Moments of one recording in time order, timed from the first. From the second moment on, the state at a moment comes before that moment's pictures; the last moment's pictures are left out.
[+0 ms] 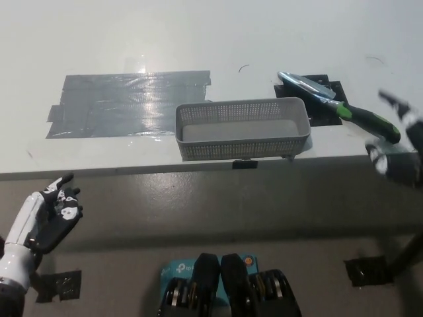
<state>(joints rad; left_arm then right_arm) -0.09 0.32 0.10 -0.30 -0.03 0.45 -0.10 -0.45 -0.50 0.16 -0.16 -0.41 0.30 0.16</state>
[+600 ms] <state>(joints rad) -0.08 0.32 0.08 -0.31 -0.04 0.45 -0.12 -0.75 -0.43 0.30 0.43 -0.60 0.35 0.16</state>
